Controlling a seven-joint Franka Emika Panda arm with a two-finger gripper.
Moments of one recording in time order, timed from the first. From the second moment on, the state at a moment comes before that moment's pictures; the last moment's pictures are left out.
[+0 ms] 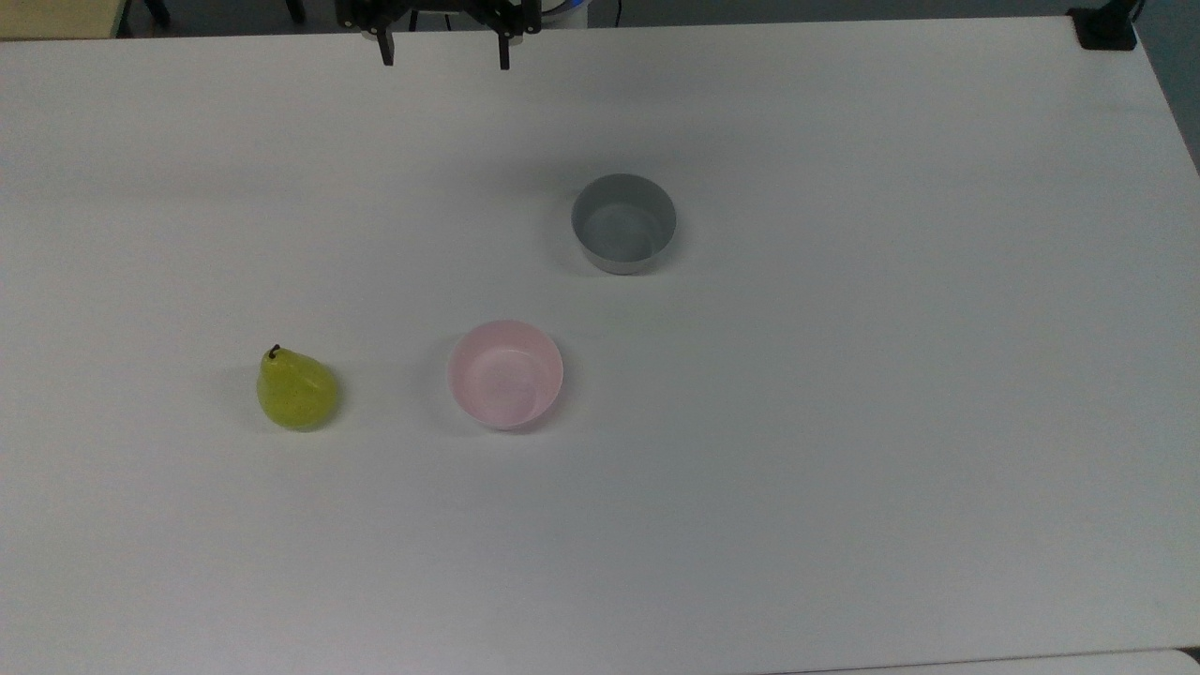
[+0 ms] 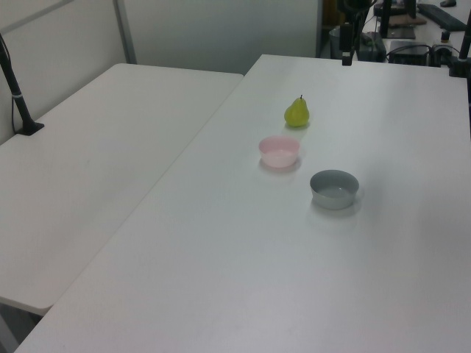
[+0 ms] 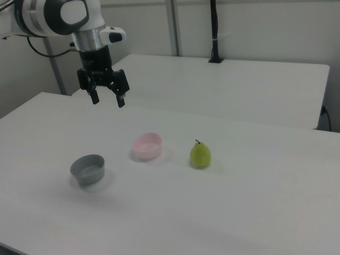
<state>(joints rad) 0.05 0.05 -0.05 -1.58 -0.06 1.60 -0.04</state>
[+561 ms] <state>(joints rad) -0.01 0.09 -0.05 -1.58 -0.06 1.71 -0.14</state>
